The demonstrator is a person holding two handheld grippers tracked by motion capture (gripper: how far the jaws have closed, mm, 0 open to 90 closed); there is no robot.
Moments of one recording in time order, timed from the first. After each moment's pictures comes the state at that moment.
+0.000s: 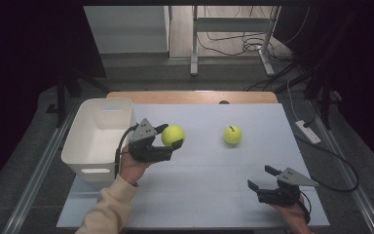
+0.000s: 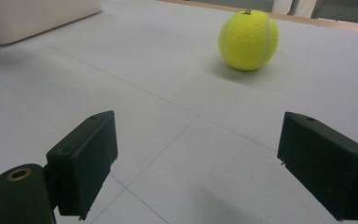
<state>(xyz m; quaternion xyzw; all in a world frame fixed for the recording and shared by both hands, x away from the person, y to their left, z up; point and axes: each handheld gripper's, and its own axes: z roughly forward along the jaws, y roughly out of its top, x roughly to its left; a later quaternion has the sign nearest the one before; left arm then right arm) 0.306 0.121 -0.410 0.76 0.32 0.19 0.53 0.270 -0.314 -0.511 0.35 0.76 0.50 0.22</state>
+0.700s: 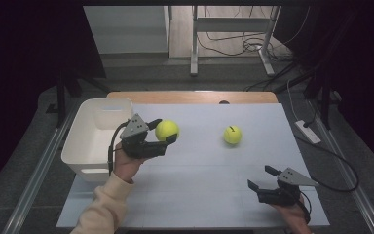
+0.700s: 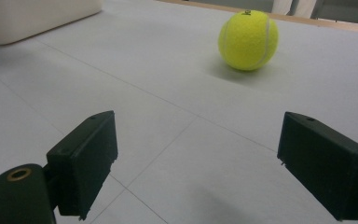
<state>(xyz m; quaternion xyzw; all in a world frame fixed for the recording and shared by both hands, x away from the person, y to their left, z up) 0.306 0.136 -0.397 0.75 0.33 0.20 0.54 0.270 -0.314 -0.511 0.35 0.76 0.49 0.22</state>
